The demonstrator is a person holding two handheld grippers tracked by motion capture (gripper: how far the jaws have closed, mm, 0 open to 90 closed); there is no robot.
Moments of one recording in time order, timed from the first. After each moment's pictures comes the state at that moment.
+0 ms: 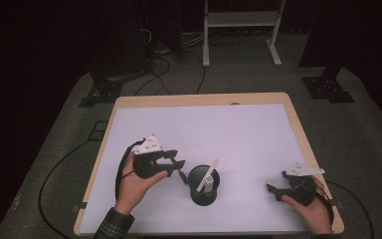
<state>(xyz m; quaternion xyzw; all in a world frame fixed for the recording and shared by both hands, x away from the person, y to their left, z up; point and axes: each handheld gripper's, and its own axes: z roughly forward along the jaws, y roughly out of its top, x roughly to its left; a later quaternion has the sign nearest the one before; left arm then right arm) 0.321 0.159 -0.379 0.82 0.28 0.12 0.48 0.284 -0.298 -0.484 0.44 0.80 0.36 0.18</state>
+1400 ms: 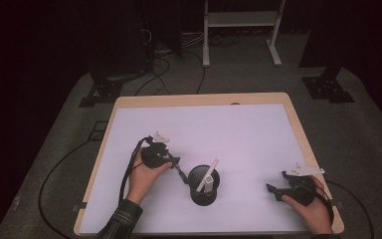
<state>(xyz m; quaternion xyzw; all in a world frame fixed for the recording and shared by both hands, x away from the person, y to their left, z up) 0.377 0.151 -0.436 0.84 0.41 0.13 0.34 0.284 -0.298 -0.484 0.44 0.80 0.36 0.18</state>
